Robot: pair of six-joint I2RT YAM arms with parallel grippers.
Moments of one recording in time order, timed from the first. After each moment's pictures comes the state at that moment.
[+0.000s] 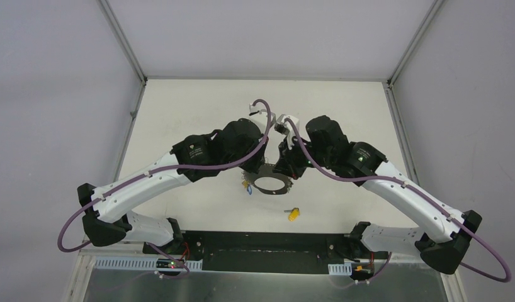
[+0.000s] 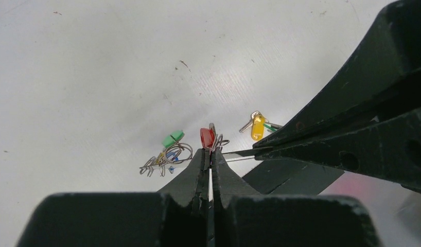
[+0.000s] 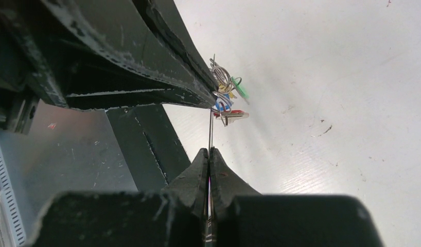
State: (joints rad) left arm -1.09 1.29 1.46 -0.80 -0.27 -0.45; right arm 0.89 1.13 1.23 -0.70 -0.34 0.11
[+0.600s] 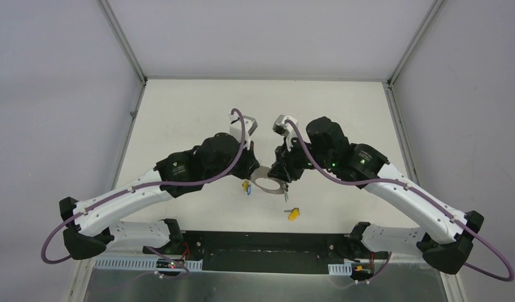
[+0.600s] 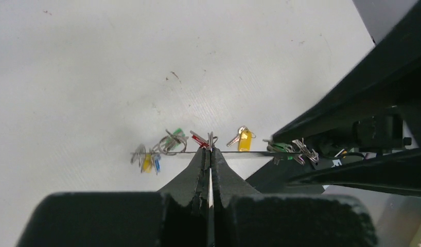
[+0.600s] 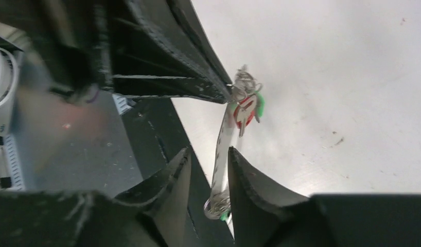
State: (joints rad) left arm -1.09 1.13 1.24 -0.60 -0.26 -0.53; right arm 0.92 1.13 1.24 -0.70 -0.32 0.14
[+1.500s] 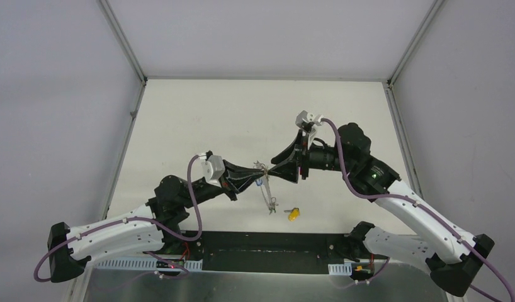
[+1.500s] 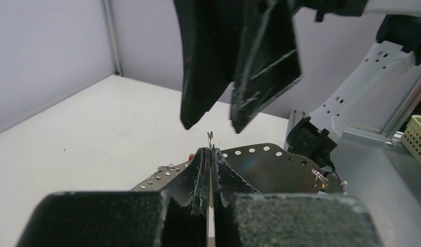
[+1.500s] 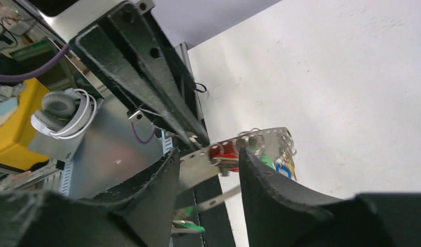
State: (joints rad) left arm -1.09 0.65 0.46 0.55 0.08 -0.13; right arm 0.83 0.93 1.01 -0.27 -0.58 0.27
